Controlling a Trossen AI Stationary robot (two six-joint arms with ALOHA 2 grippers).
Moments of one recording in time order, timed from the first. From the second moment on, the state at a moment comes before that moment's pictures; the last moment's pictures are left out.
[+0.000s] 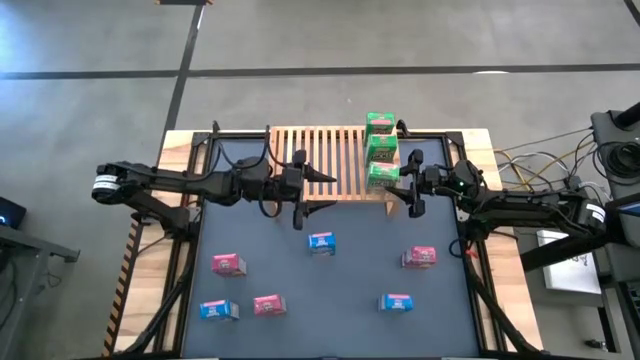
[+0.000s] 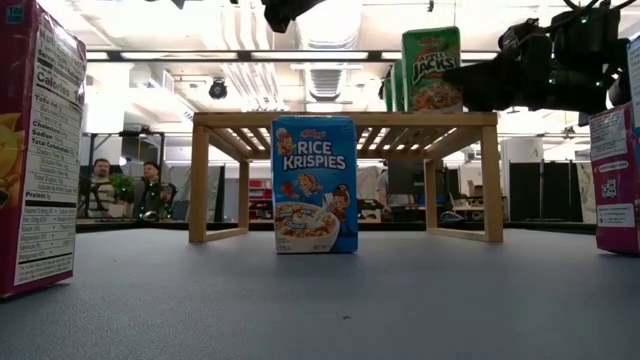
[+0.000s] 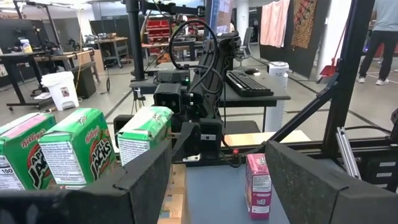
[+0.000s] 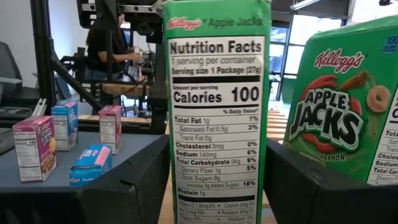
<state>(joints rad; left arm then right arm) 0.04 1.39 1.00 0.37 0.05 0.06 -0.54 0.93 0.12 0.98 -0.50 -0.03</state>
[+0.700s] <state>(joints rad) 0.04 1.39 1.00 0.36 0.05 0.04 -0.56 0.93 0.13 0.93 -0.50 -0.04</state>
